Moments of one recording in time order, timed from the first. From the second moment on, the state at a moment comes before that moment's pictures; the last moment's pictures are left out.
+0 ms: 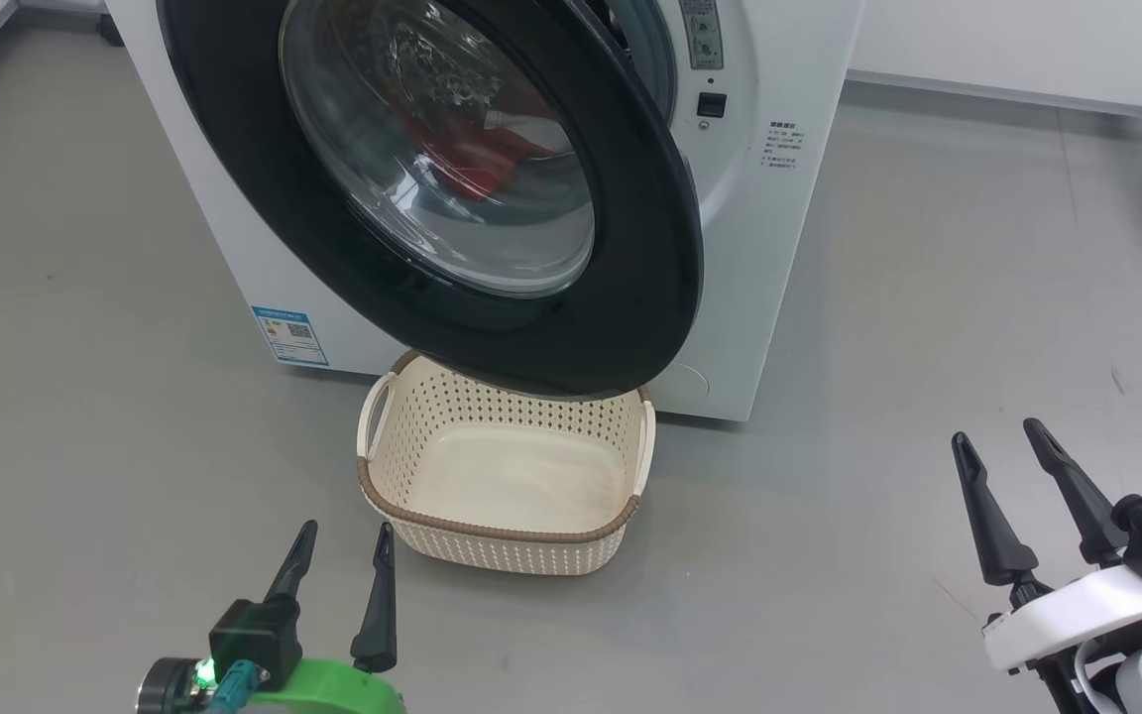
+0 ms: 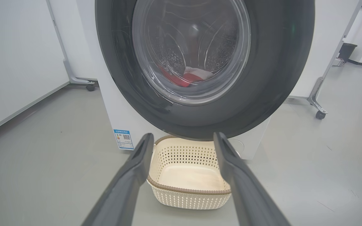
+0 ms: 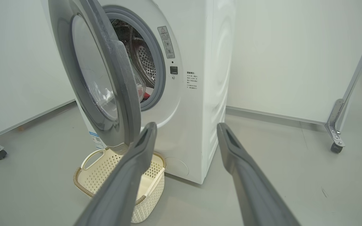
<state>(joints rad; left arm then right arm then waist) -0.02 0.04 -0.30 0.27 -0.35 0.08 -0.25 0.01 -0.34 0.22 0.14 0.49 0.07 -0.25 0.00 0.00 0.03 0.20</state>
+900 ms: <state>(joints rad) -0.02 0.04 -0.31 0.25 -0.35 0.08 -0.25 0.00 -0.33 0.20 0.13 0.46 0.10 -0.25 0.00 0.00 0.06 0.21</state>
